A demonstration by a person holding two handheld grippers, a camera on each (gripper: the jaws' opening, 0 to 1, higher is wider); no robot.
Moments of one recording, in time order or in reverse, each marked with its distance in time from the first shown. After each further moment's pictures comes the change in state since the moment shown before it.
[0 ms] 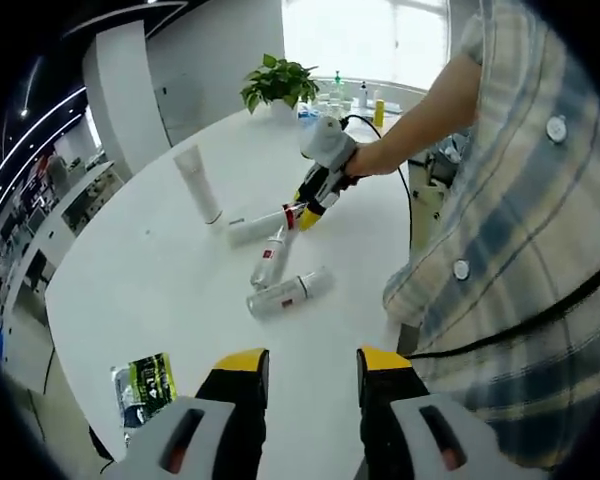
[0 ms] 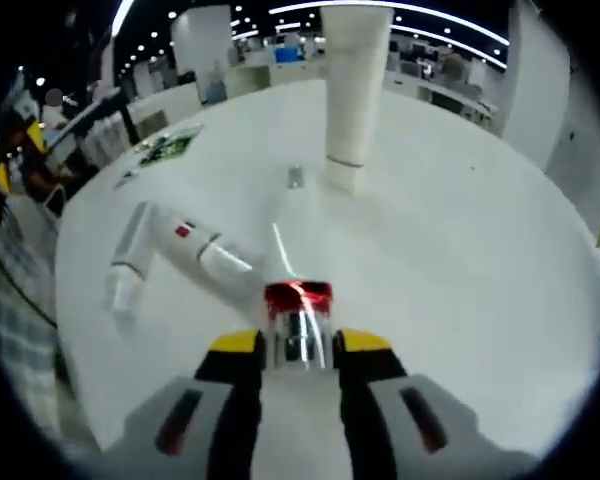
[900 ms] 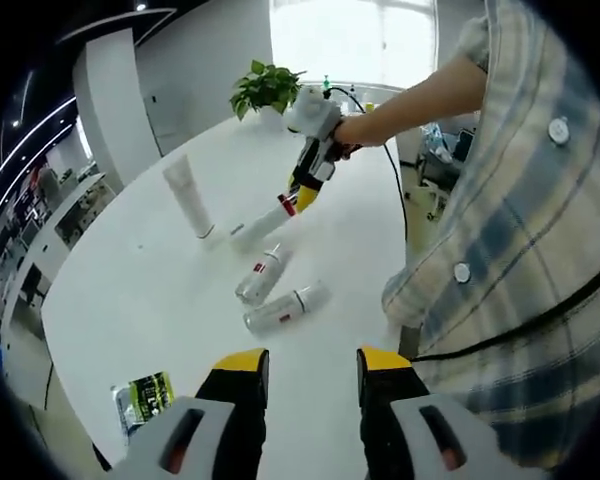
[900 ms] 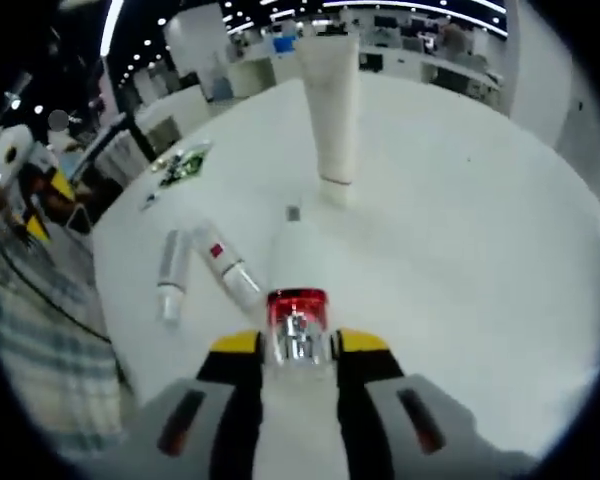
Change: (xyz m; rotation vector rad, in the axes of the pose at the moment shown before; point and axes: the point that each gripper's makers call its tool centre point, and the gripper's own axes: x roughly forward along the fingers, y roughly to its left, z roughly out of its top) left arm 0.007 -0.001 0.016 0.045 -0.020 -0.032; right arm -0.055 -0.009 0.027 0.097 0.073 0.122
